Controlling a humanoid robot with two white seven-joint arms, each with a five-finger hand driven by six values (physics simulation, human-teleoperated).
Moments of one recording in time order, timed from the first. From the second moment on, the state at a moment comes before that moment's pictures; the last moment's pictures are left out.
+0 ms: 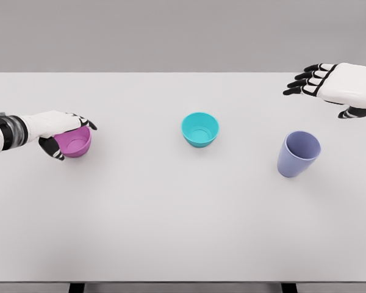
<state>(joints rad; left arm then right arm) -0.69 0.91 -0.85 -1.60 -0.34 0.09 -0.61 -0.60 -1.01 0.39 -1.64 0.39 -0.61 0.61</state>
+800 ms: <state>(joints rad) -0.74 0.92 -0.84 -1.68 -0.34 0.09 -0.61 -0.60 -1.01 0.39 -1.64 0.39 -0.61 0.61</state>
